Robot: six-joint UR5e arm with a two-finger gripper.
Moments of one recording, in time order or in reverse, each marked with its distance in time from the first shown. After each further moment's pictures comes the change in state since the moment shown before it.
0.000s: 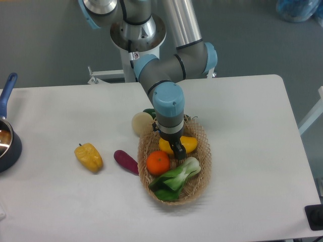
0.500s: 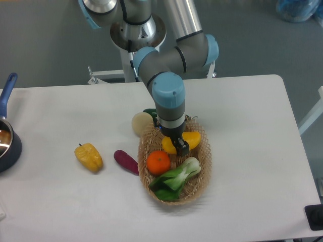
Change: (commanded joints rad) arm 0.014 0.086 0.006 -0.020 -0.006 -0.147
